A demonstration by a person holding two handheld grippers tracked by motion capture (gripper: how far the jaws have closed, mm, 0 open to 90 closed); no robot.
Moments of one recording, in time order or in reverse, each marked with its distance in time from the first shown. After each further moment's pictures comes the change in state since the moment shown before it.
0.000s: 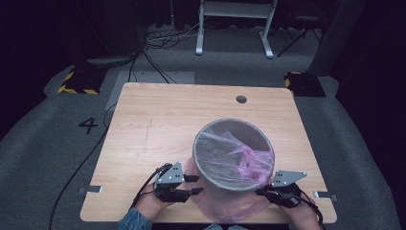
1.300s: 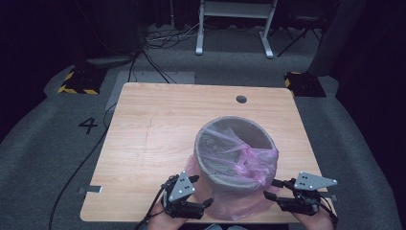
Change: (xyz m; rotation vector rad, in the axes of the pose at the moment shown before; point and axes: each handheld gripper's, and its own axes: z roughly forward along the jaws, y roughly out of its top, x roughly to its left) left arm -0.057 0.022 0.026 0.004 0.369 -0.093; right arm 0.013 0.002 -0.056 -0.198 -0.070 0.137
